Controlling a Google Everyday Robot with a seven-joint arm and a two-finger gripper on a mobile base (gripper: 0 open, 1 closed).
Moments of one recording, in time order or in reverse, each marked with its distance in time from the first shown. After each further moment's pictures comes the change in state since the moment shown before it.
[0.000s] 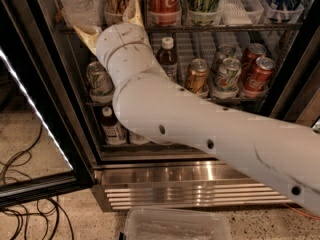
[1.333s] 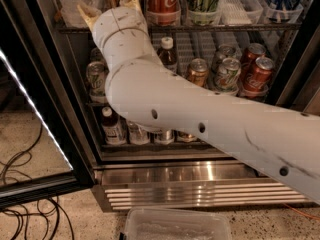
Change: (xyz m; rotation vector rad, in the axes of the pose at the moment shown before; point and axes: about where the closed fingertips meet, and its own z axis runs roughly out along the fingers) arm -0.020 -0.013 0.019 0.064 -0.042 -0.042
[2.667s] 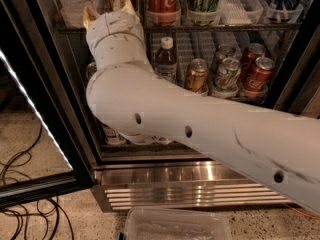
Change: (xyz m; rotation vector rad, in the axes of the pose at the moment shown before) arm 0.003 0.002 -0.011 0.072 0.066 -0.065
